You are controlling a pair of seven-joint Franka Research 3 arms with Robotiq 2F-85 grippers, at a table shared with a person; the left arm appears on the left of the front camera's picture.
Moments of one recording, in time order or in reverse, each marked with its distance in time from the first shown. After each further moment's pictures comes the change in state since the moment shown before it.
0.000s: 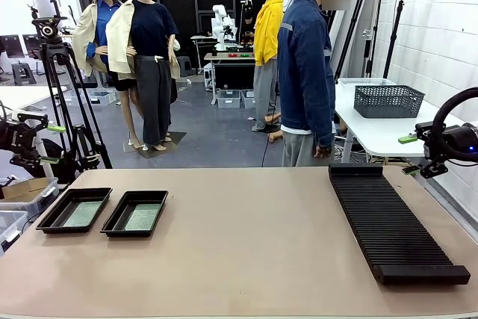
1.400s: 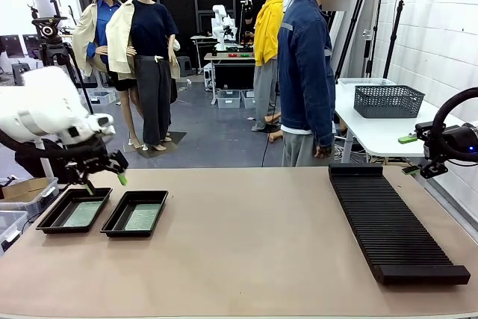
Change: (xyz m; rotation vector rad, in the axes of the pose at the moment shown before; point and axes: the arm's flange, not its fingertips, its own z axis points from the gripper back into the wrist) left arm -0.063 -0.063 -0.196 0.907 0.068 -0.216; right arm 0.000 0.000 0.000 0.000 0.000 0.000
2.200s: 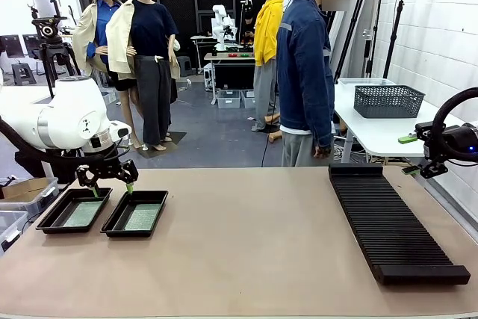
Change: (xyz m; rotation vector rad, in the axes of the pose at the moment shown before) left arm -0.006 -0.040 -0.039 0.243 -0.099 -0.019; right arm 0.000 0.000 0.000 0.000 0.000 0.000
